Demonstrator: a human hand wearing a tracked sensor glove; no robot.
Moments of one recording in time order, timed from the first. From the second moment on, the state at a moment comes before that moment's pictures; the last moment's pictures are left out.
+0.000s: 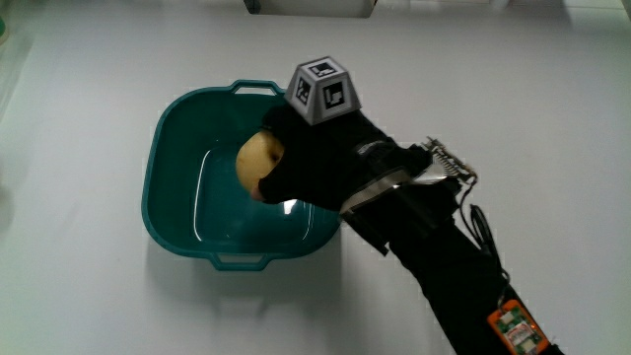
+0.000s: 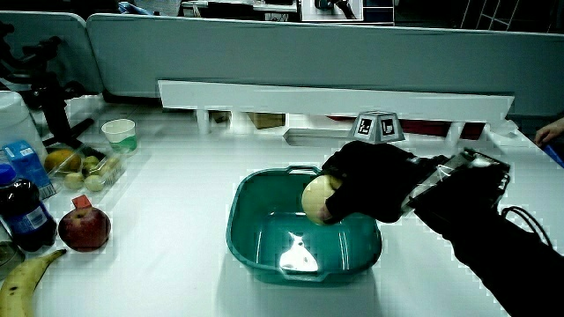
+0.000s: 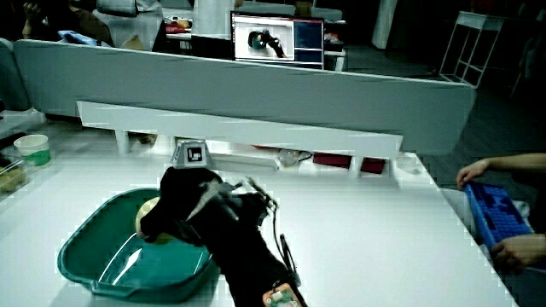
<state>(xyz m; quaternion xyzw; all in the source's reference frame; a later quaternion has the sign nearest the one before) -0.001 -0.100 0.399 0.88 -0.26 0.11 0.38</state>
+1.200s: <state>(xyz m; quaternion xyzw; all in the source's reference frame) -0.040 -0.066 0.482 0.84 -0.24 0.04 0.48</state>
